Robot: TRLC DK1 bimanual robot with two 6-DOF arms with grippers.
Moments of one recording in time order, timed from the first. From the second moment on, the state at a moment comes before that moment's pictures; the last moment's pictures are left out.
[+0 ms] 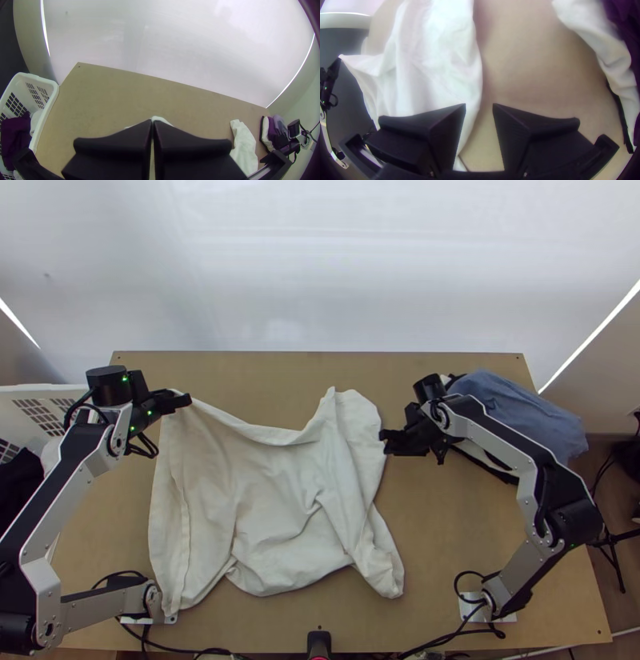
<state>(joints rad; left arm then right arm) 0.01 1.33 1.07 -0.30 0.04 -0.24 0.32 1.81 1.24 -0.72 -0.36 0.33</state>
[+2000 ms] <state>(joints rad) 0.02 1.13 1.72 -0.31 0.00 -0.44 0.23 1.22 1.95 -0.68 -0.21 0.31</state>
